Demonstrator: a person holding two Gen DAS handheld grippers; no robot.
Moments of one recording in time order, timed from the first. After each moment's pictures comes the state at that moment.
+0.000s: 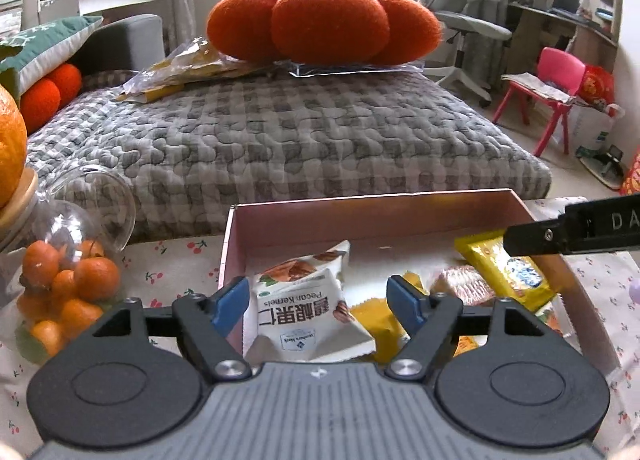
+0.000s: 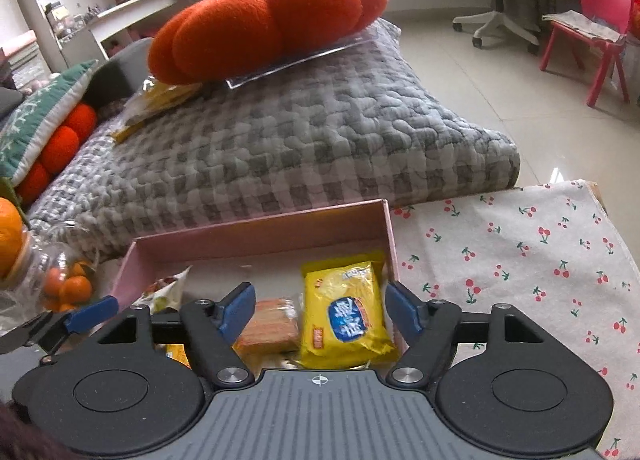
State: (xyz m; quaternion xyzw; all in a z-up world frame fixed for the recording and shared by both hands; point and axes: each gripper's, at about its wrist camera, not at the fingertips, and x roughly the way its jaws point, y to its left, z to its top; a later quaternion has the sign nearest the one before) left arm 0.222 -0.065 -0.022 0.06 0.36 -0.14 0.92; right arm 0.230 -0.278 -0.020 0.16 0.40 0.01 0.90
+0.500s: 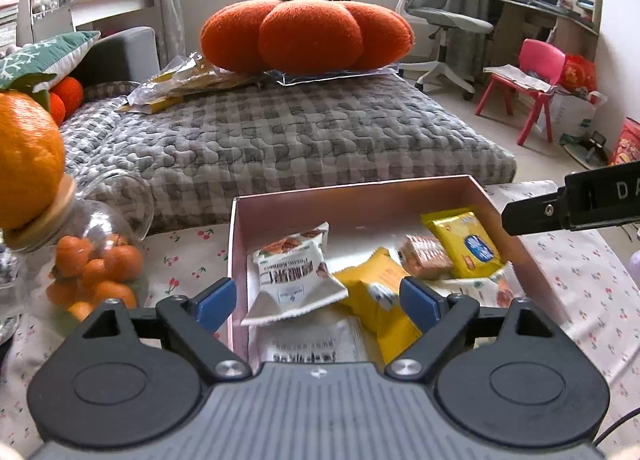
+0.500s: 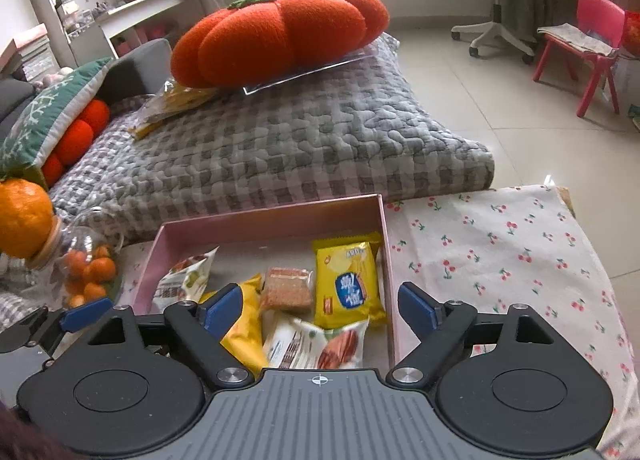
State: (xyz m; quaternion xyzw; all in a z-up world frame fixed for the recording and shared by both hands) left arm 0.182 -0.059 0.005 0.08 0.36 -0.16 0.92; right arm 0.185 -0.271 0.020 0.14 0.40 0.01 0.90
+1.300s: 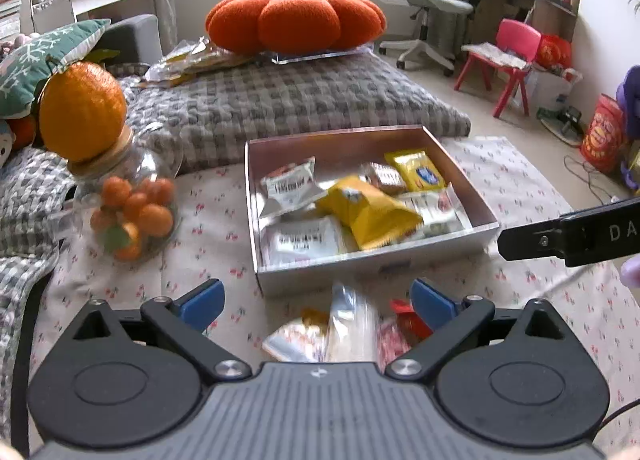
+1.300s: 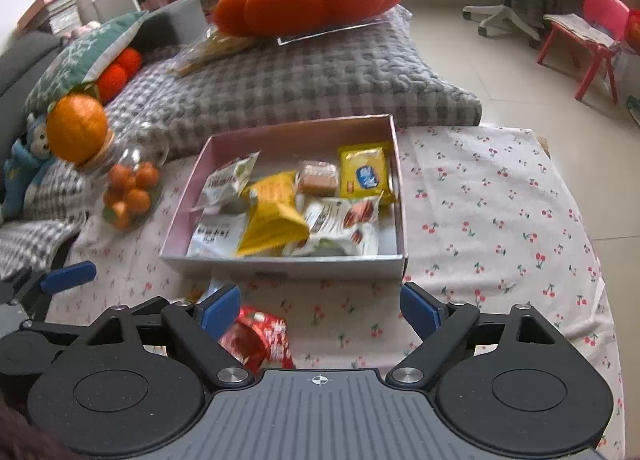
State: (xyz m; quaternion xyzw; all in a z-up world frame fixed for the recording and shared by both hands) left arm 0.098 -0.028 0.027 0.09 0.40 -0.18 0.90; right arm 0.081 -0.238 0.033 0.11 0.45 0.03 0.89
